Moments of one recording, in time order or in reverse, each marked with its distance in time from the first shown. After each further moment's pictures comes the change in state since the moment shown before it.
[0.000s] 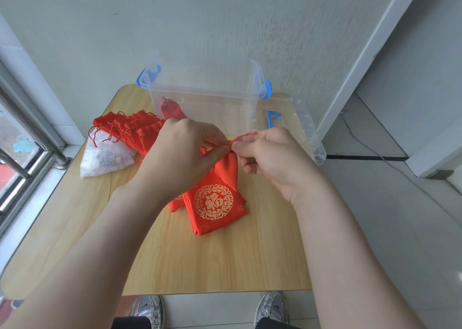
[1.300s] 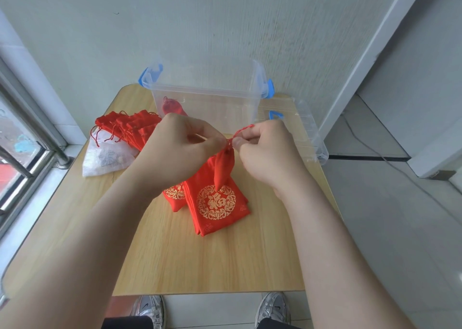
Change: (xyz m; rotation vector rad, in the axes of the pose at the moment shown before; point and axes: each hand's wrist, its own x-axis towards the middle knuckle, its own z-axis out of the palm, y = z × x) left_hand 0.003 0.008 -0.015 -0.303 -0.108 -0.445; right_hand -0.004 -0.007 0.016 -0.384 0.201 -0.181
